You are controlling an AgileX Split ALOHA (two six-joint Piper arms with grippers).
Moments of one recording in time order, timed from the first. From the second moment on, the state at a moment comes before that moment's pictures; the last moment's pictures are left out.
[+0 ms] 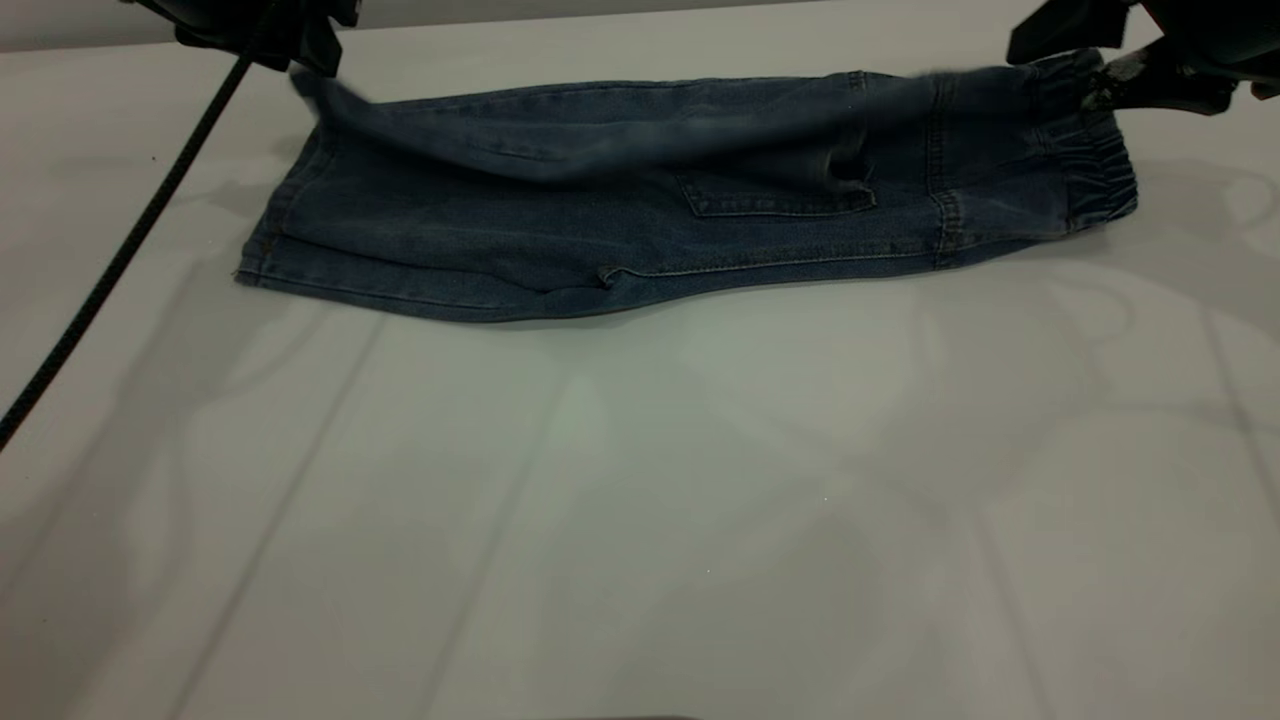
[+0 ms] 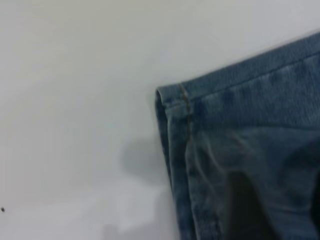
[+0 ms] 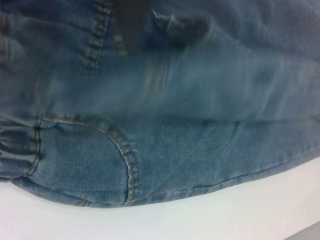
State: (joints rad) left arm -0.14 2.14 -1.38 -0.19 0.10 0.31; right arm -0.08 2.08 -1.03 1.80 0.53 -1.53
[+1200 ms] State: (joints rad) left arm -0.14 2.14 -1.54 -0.19 0.65 0.35; right arm -0.19 2.25 -1.15 1.44 0.63 -1.01
